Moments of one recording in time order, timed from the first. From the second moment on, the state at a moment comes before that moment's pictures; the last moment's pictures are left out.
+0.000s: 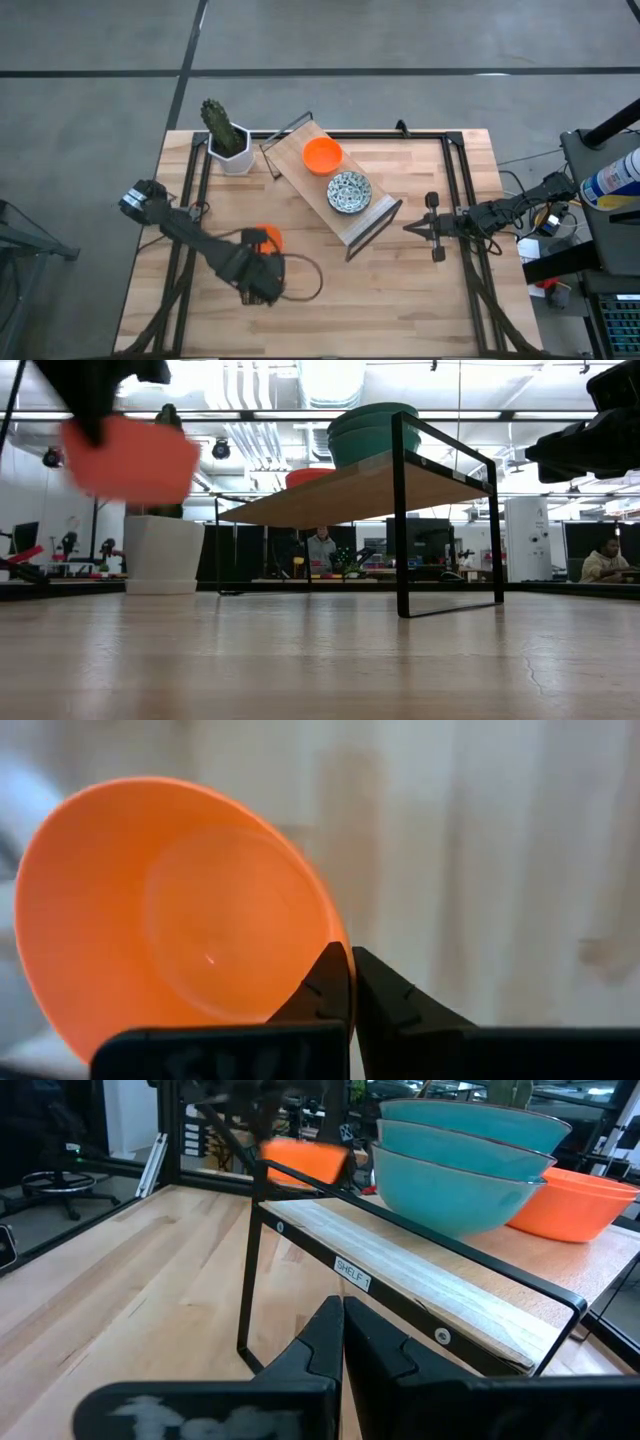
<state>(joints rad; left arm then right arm) -0.56 1.67 1.46 -1.31 -0.22 -0.58 0.40 0.17 0.01 0.06 0.37 -0.09</state>
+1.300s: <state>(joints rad) 0.21 1.73 1.91 -1.19 -0.31 0.51 0.40 0.17 0.01 0.06 0.37 -0.09</state>
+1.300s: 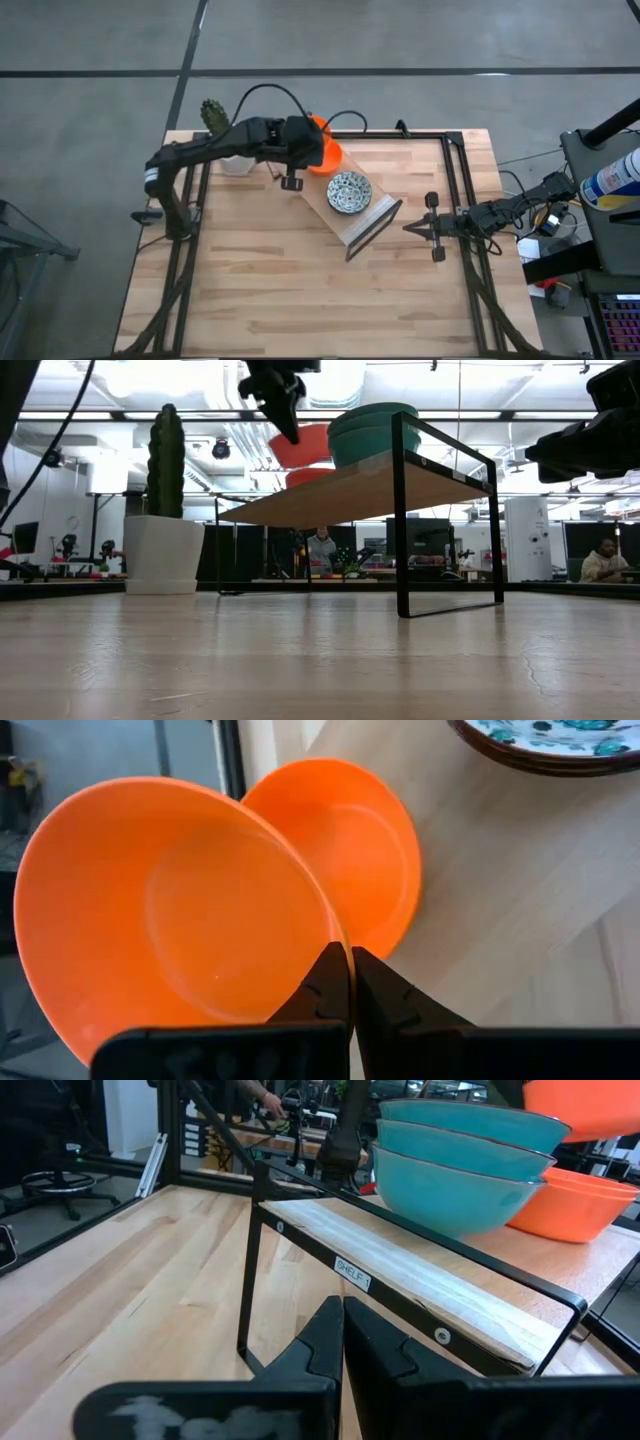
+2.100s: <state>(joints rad) 0.23 1.81 1.91 -1.16 -0.24 0.61 0.40 0.17 0.01 0.06 0.37 -0.09</state>
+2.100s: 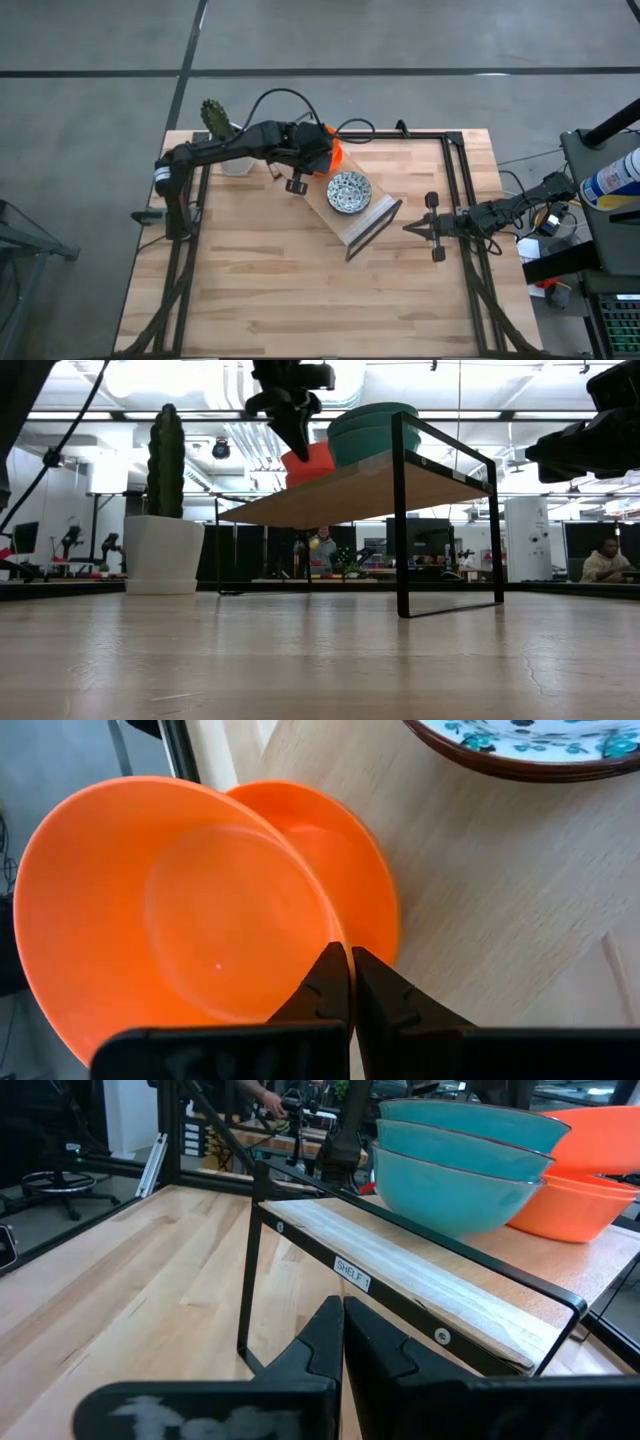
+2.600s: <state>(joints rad) 0.23 1.82 1.91 -1.17 -0.25 0.62 0.40 0.17 0.01 0.06 0.37 -0.09</state>
